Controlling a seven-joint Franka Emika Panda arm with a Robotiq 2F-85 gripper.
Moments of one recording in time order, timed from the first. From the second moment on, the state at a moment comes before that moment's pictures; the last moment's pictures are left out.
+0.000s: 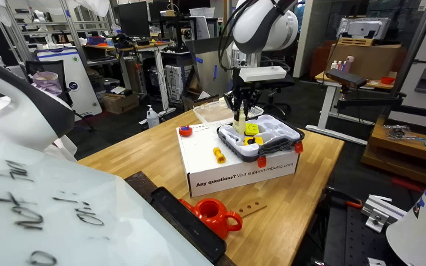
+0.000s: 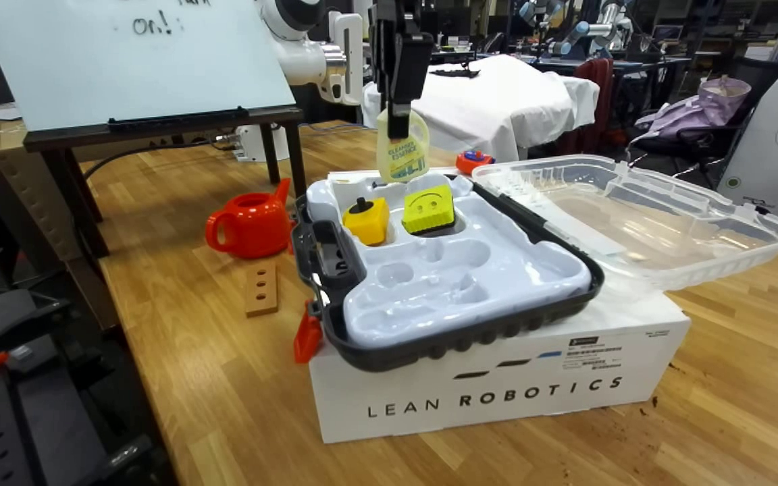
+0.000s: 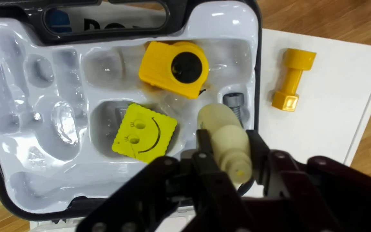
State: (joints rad) arm -0.09 0.06 -0.15 -2.26 0.09 2.34 0.26
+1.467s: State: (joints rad) arm -0.10 0.17 -0.15 -2.18 0.09 2.34 0.26
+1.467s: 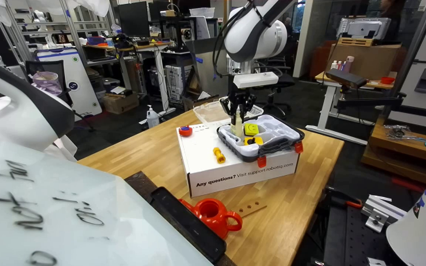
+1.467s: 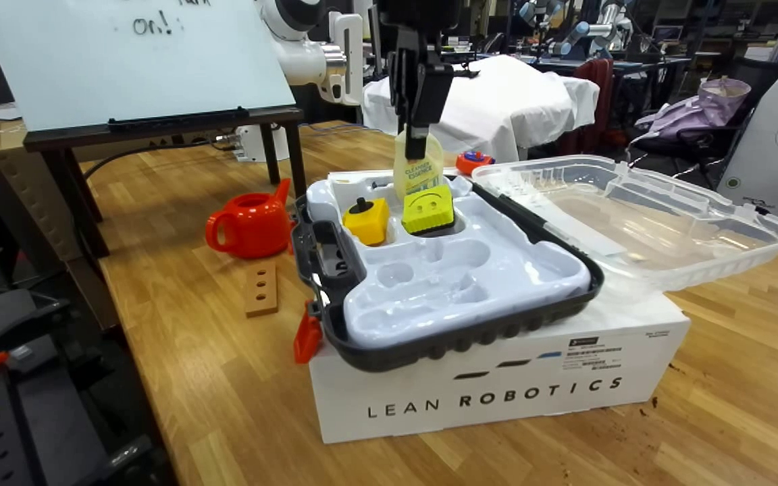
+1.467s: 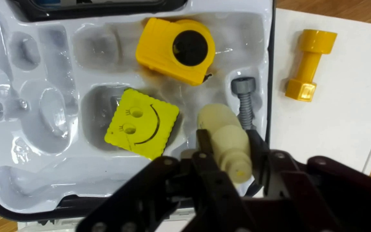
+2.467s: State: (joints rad) arm -0.10 0.23 -0.15 -2.11 0.13 2.29 0.20
